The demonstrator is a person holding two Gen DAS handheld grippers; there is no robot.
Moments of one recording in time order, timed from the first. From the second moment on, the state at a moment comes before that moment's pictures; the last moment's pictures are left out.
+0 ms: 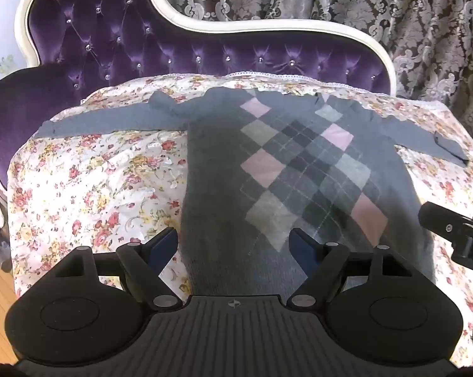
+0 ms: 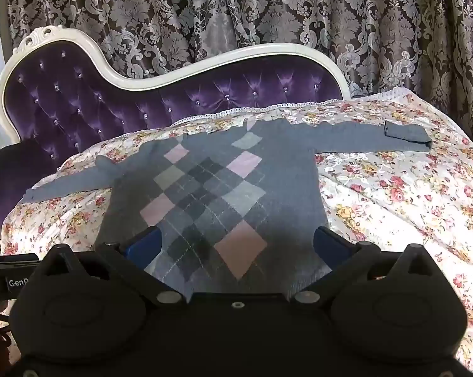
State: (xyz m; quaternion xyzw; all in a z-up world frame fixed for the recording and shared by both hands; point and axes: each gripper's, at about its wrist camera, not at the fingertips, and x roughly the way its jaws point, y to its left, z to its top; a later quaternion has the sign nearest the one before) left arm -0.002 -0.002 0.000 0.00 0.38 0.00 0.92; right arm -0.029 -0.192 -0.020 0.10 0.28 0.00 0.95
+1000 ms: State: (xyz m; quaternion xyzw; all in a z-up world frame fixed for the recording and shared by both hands) left arm 0.000 0.002 -0.011 0.00 0.40 0.01 0.92; right arm -0.028 -0.188 -0.030 0.10 0.30 0.01 0.95
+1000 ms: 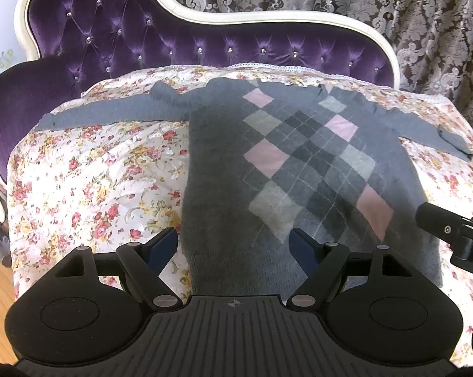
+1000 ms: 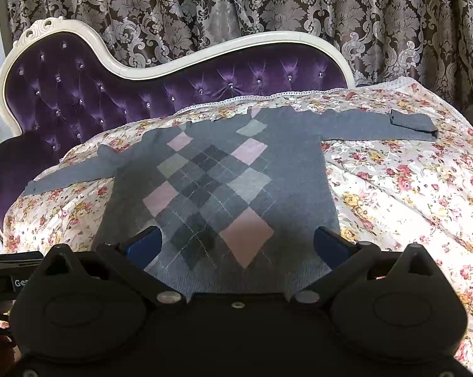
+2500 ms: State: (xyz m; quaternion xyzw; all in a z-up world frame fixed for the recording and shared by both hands) left arm 0.006 0.004 -0.019 0.01 0.41 0.01 0.91; right arm -0.022 -0.188 -0.039 0.12 0.33 0.01 0.94
